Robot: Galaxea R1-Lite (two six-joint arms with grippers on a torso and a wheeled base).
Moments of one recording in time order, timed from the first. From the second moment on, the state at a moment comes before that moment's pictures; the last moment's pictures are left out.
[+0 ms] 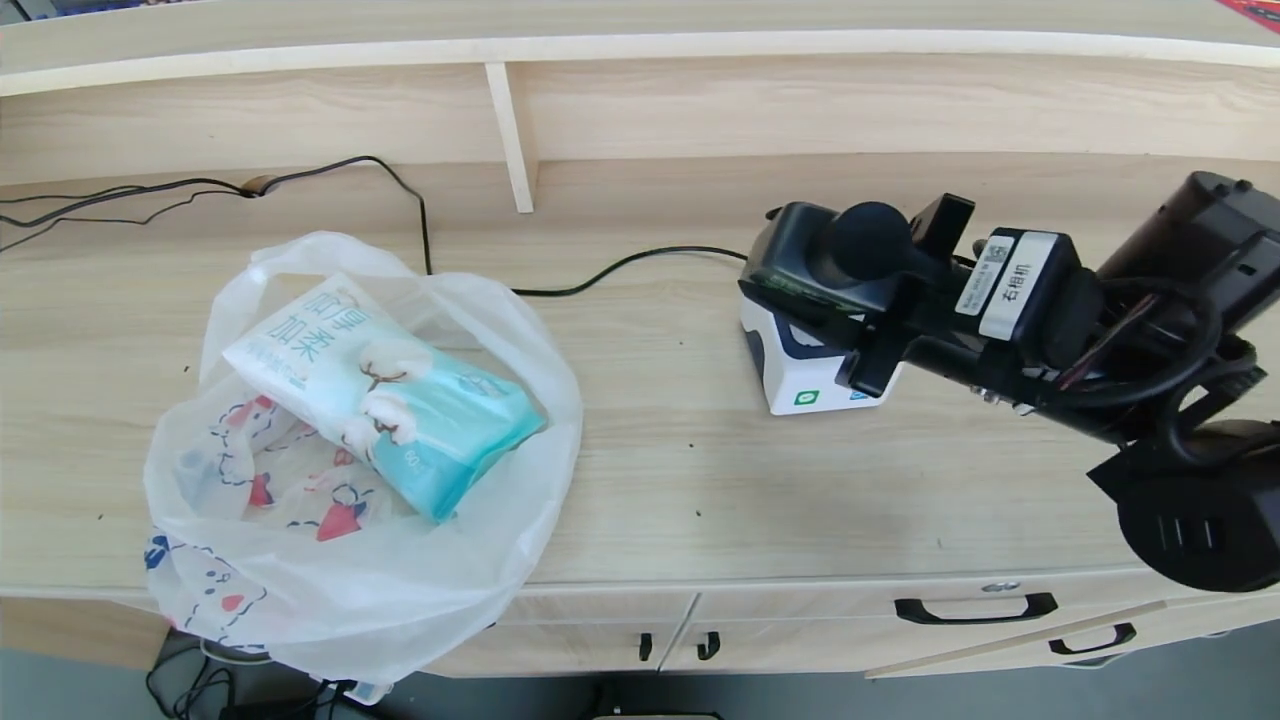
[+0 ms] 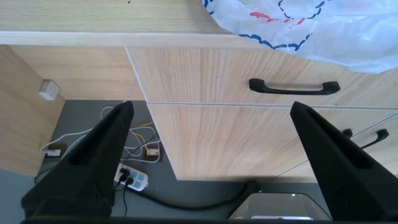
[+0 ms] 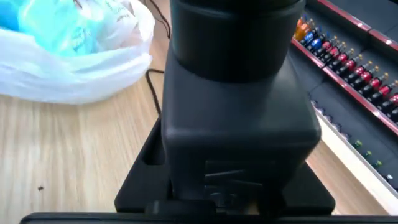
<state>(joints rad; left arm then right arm) 0.00 0.00 0.00 -0.03 0.00 0.05 0.46 1.75 -0.91 -1.23 0.70 -0.86</state>
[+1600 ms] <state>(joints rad) 0.00 0.00 0.00 -0.02 0.00 0.06 0.44 1.44 -0.90 -0.90 0.47 -0.67</state>
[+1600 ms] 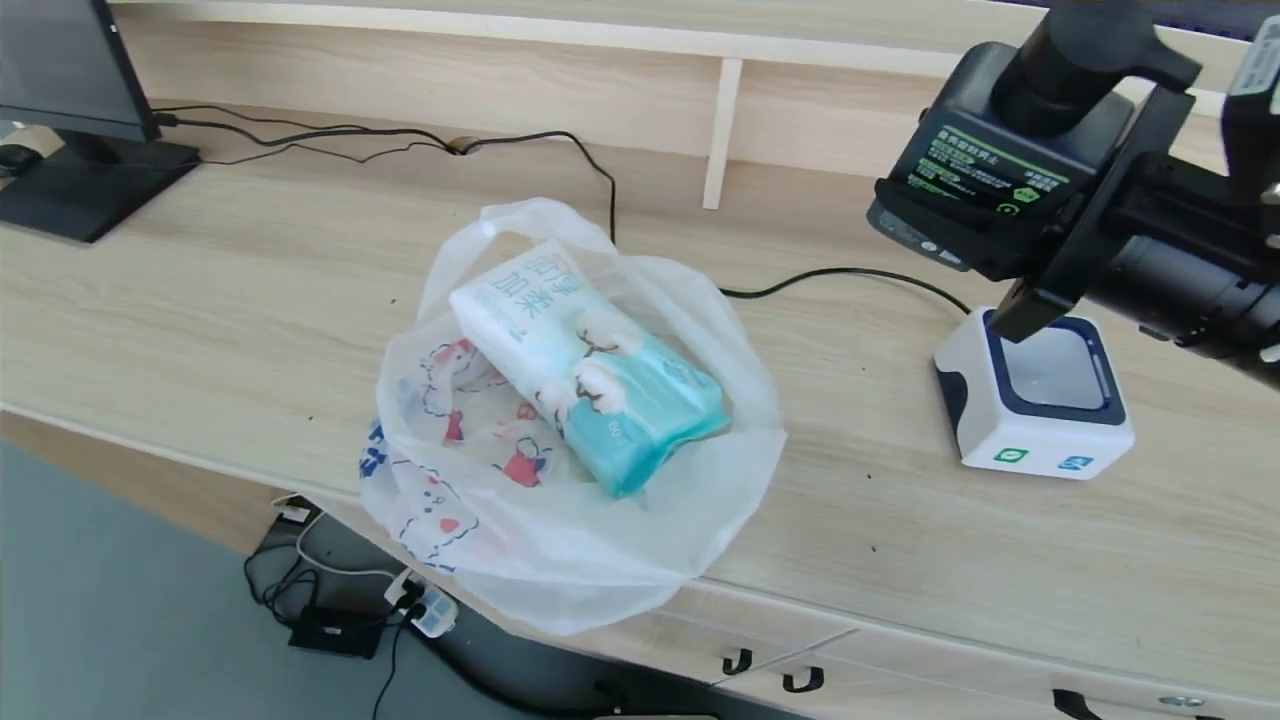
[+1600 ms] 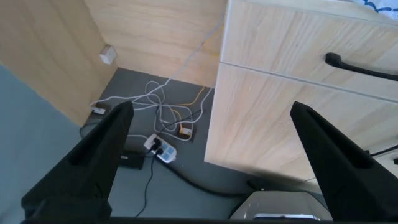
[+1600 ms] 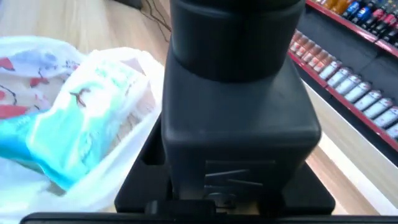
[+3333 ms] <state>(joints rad) 0.00 0.00 0.00 -0.02 0.00 0.06 0.66 1.72 -0.66 -1.28 0.34 -0.15</state>
